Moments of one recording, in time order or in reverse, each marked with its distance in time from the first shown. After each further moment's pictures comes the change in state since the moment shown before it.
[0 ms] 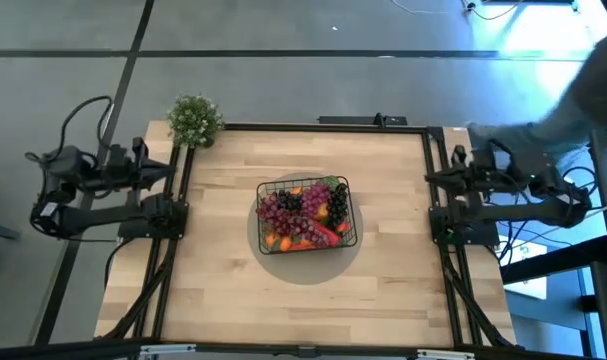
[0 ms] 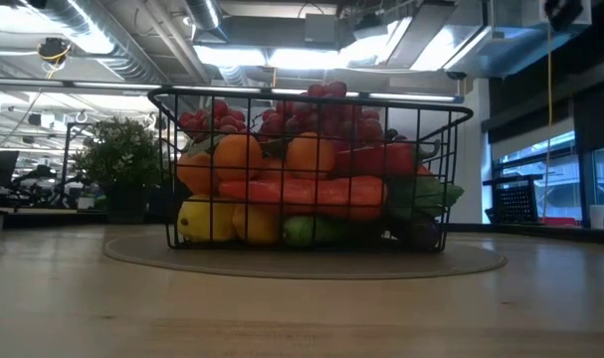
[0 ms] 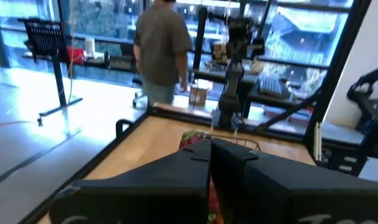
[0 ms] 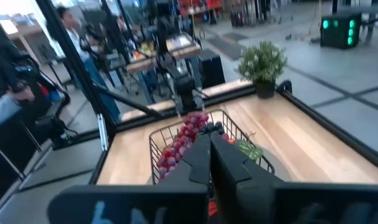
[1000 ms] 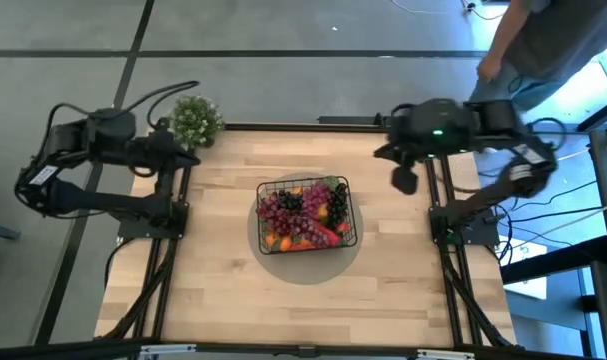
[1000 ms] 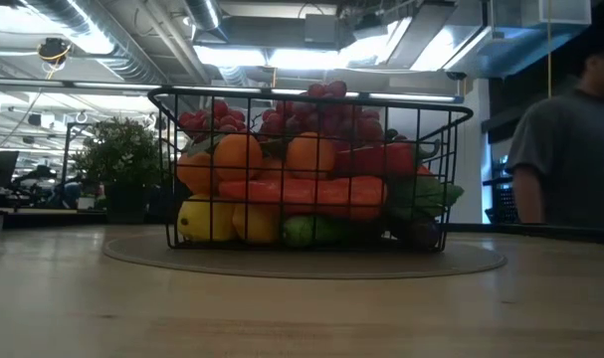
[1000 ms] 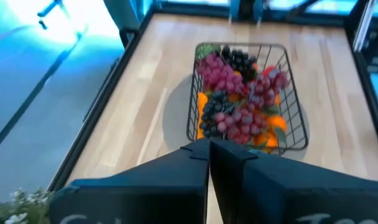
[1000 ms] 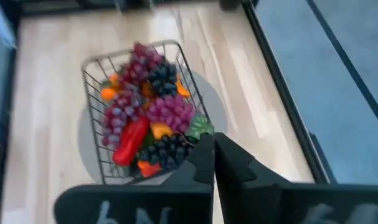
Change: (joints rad) left arm 0.000 0.695 0.569 -0.460 -0.026 0.155; right arm 0.000 1.188 1.294 -0.813 0.139 -0.186
